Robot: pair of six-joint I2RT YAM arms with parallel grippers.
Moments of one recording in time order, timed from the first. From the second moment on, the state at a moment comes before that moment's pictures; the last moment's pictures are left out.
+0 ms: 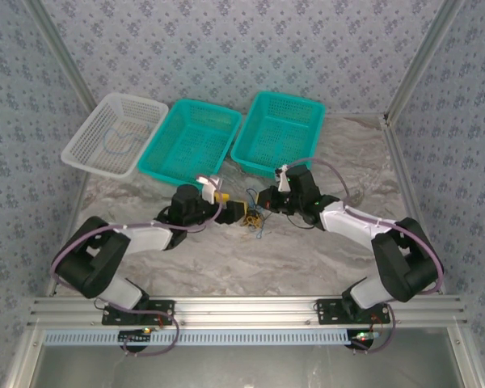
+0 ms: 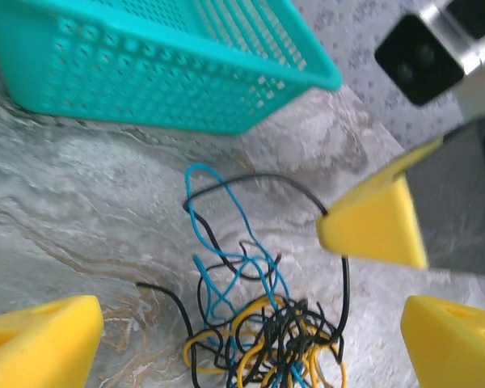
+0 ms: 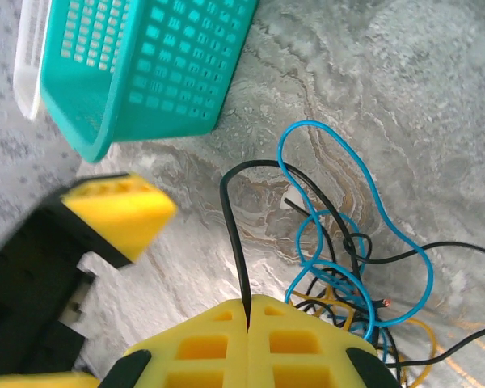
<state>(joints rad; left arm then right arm) -0.62 1.48 0.53 0.60 0.35 -0.49 0.54 1.47 0.77 0.05 -0.42 0.73</state>
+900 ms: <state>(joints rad) -0.79 1.66 0.98 -0.08 0.22 -0.64 0.45 1.45 0.54 0.16 -0.51 0.55</state>
